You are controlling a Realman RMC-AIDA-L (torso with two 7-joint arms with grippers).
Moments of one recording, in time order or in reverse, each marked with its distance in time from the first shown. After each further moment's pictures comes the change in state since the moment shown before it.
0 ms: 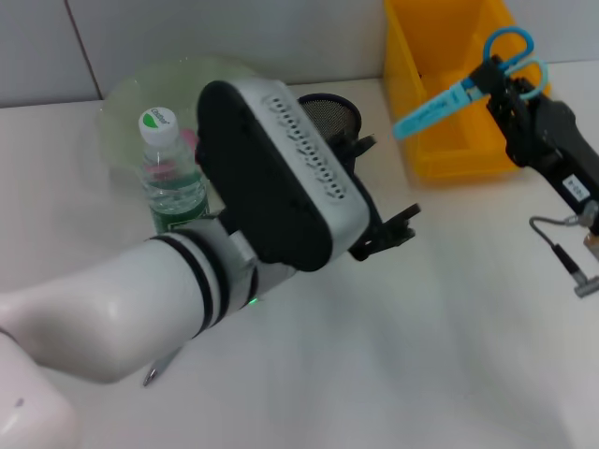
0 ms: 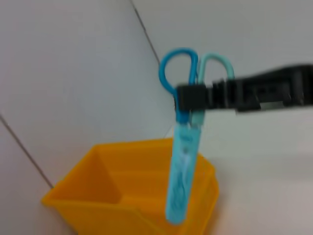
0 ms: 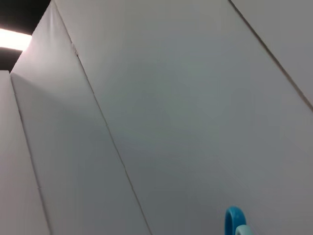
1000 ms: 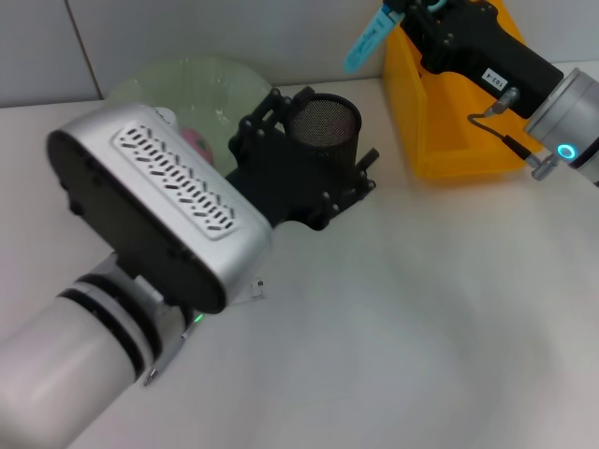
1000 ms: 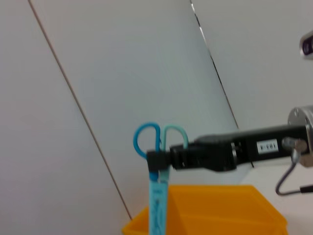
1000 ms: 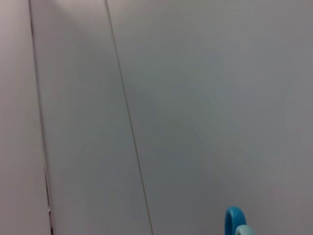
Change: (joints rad) left arm 0.245 0.036 0.055 0.049 0.003 -0.364 0.037; right arm 0.242 -0.001 -0.099 -0.216 -0.009 0.272 0.059
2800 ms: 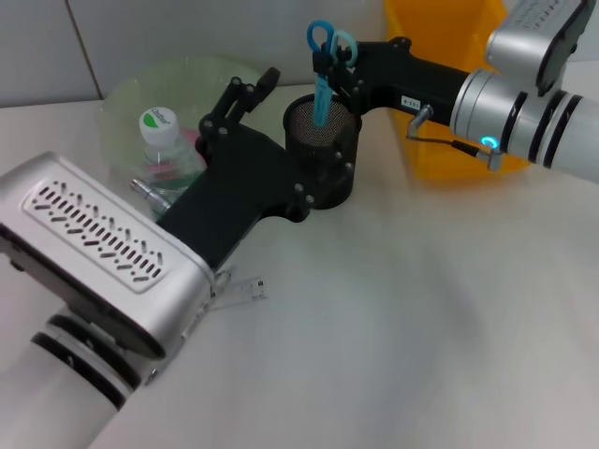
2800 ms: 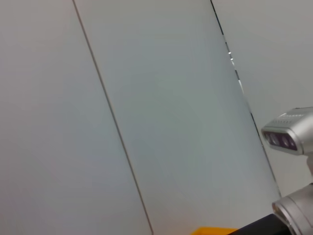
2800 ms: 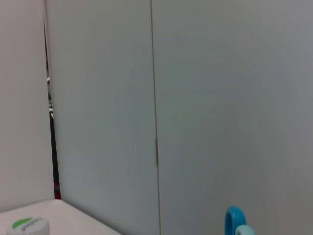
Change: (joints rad) left arm 0.026 0.045 0.078 -0.144 0.000 -0.394 -0.087; right arm 0.099 0.007 -0.345 -0.050 0.008 0.373 0.021
